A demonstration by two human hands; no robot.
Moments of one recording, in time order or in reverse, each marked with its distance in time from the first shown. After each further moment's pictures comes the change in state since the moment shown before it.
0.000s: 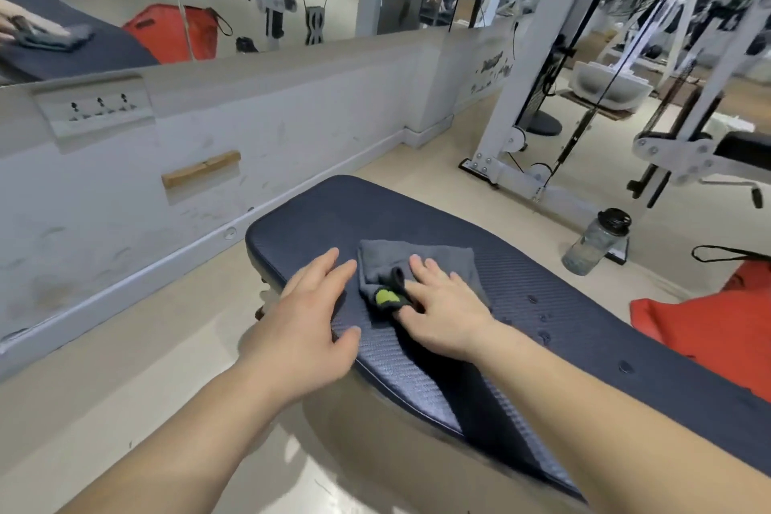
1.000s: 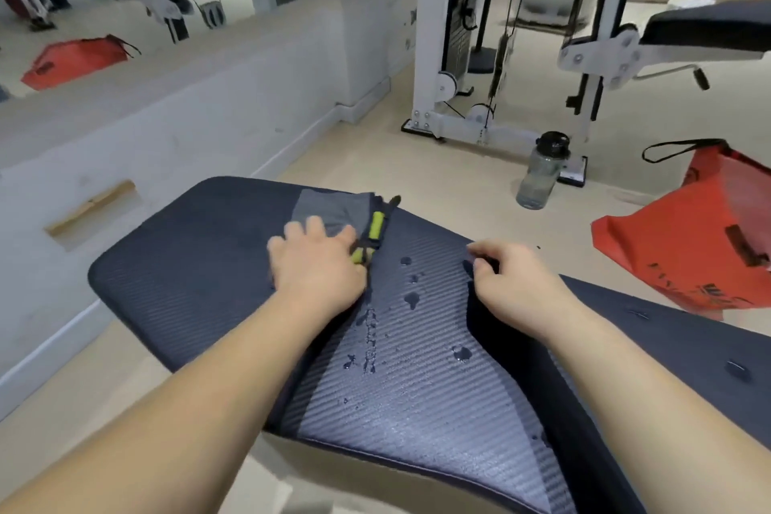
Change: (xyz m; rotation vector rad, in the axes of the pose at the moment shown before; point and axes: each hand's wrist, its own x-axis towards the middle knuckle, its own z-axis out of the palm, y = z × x) left_hand 0.125 0.172 0.131 0.755 -0.158 -0.161; right_hand -0.117 0.215 -0.028 0.572 0.314 0.434
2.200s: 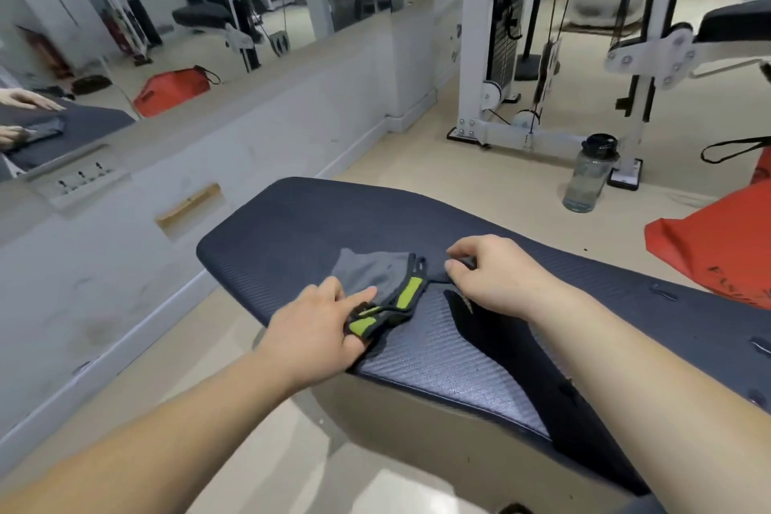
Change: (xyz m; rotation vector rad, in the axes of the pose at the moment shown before) left_hand -0.129 -0.075 0.016 -0.141 -0.064 0.187; right_hand -0.033 -0.040 0.014 -0.081 -0.131 -0.223
